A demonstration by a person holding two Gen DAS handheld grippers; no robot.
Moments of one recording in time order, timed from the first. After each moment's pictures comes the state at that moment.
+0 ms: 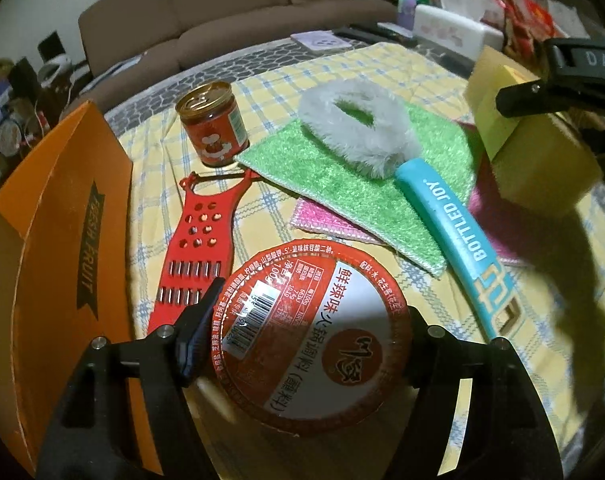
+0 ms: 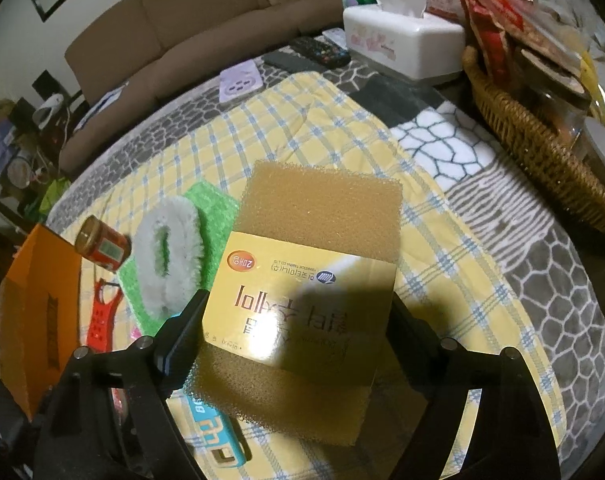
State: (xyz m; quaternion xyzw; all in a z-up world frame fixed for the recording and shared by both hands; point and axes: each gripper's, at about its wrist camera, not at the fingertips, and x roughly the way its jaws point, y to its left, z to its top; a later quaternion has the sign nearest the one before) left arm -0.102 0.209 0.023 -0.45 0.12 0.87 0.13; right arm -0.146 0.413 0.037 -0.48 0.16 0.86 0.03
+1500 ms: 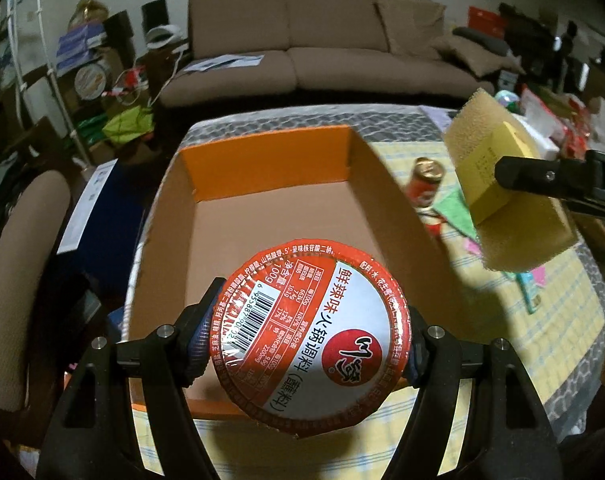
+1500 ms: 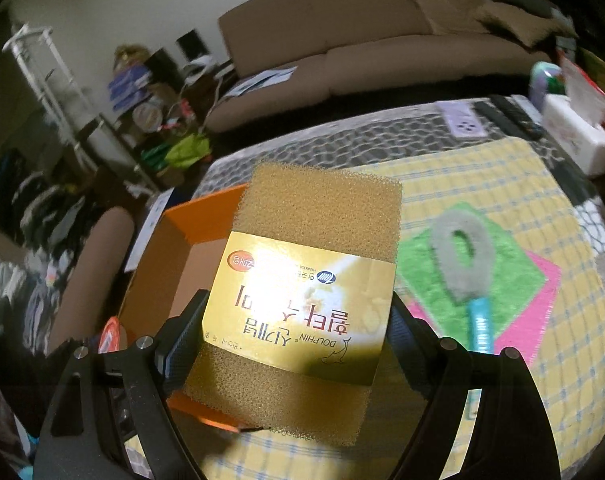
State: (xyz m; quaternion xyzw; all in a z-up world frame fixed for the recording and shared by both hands) left arm -0.056 -0.018 0.135 -0.42 0.02 0.91 0.03; right arm -0.115 0.196 0.131 -0.43 0.10 0.88 -0.19
